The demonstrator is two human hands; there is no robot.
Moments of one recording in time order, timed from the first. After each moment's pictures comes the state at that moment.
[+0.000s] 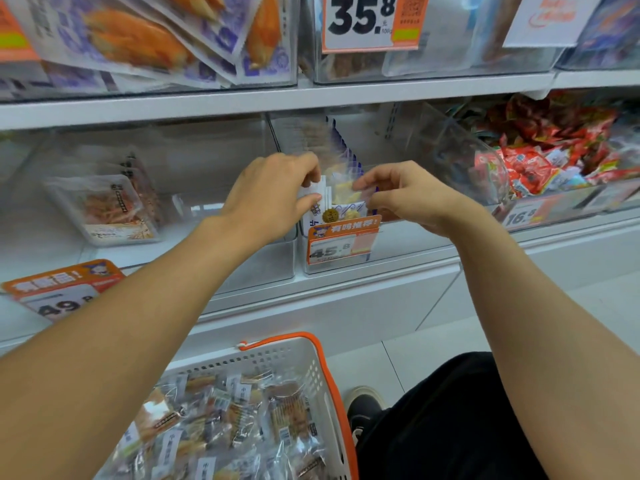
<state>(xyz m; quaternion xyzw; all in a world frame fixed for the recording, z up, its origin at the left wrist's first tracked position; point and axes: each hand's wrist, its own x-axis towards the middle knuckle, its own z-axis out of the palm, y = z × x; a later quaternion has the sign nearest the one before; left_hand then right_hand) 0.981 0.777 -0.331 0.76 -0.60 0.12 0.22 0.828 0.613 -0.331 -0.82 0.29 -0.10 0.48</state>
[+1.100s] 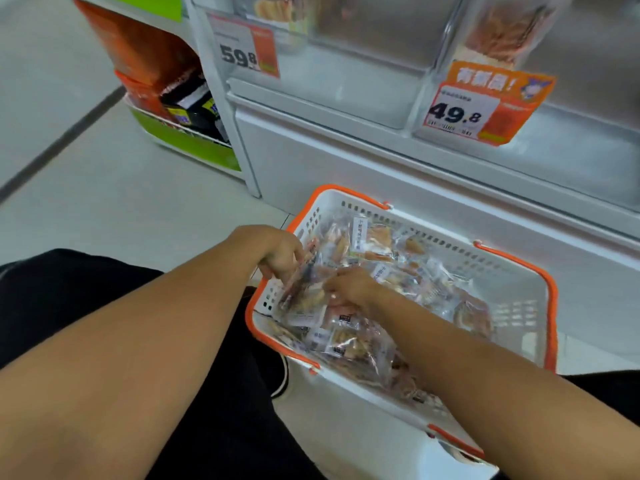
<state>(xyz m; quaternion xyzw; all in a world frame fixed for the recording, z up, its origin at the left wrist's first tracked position) 1.027 1.213 -0.552 0.84 -0.11 -0.53 0.07 0.928 1.053 -0.591 -0.69 0.27 0.36 0.56</state>
